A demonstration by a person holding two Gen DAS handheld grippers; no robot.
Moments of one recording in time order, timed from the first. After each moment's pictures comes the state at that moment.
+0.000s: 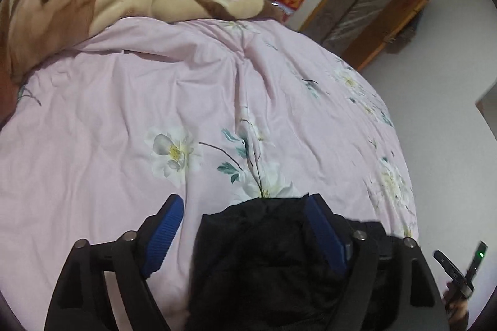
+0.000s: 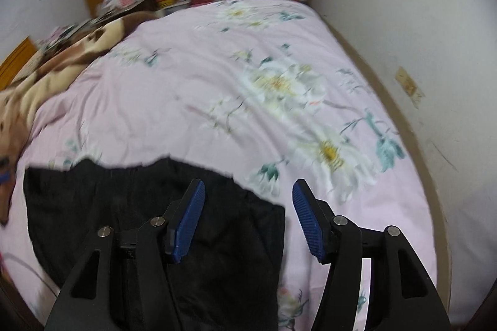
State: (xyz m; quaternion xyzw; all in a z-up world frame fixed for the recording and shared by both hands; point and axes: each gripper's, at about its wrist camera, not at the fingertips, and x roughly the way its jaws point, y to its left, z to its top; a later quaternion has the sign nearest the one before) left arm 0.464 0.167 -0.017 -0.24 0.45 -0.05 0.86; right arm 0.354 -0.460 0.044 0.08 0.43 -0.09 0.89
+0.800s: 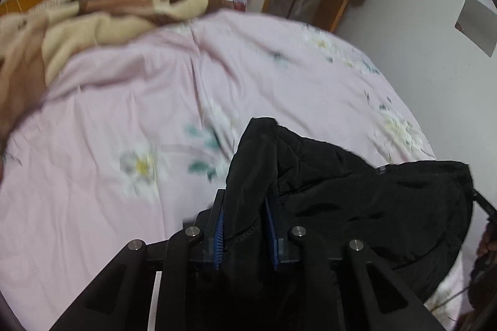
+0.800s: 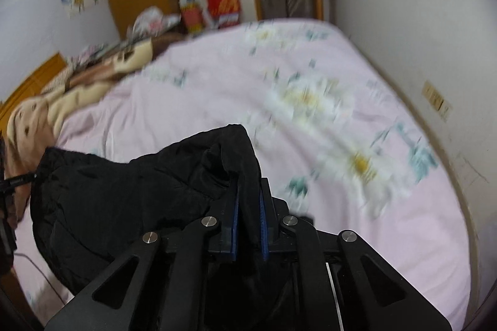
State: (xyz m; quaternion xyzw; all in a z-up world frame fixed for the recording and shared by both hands) left arm 0.477 0.089 -0.028 -0.08 0.43 -0.09 0.89; right arm 0.345 -0.456 0.034 0.10 0.34 -0.05 0.93
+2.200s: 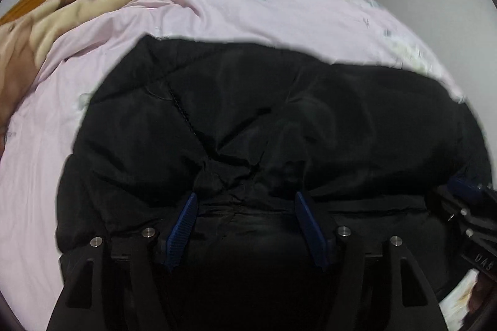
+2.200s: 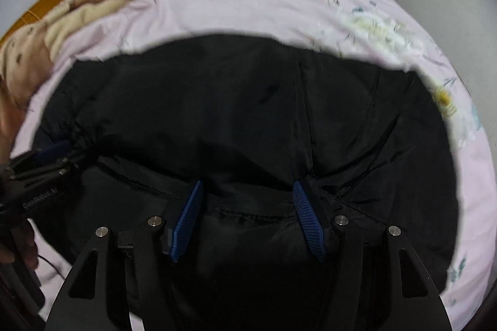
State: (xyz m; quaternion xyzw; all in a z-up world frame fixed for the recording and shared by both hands) left arm 0.434 -0.038 -0.121 0.01 0.51 -0.05 0.86; right arm 0.391 -0.306 -0.073 0.05 0.49 -0.03 0.87
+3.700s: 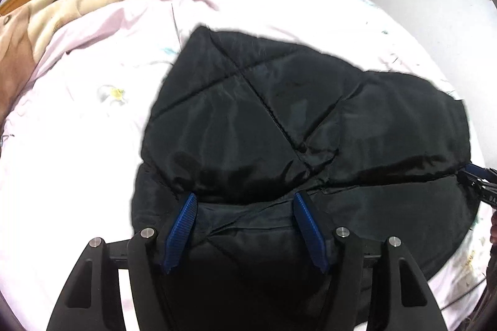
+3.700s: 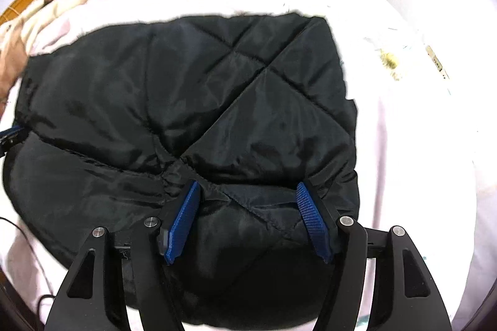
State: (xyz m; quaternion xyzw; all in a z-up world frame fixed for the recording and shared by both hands) left arm 0.435 0.070 -0.106 -0.02 0.52 -0.10 0.85; right arm 0.338 -0.393 -0.050 0.04 0.51 -0.06 0.86
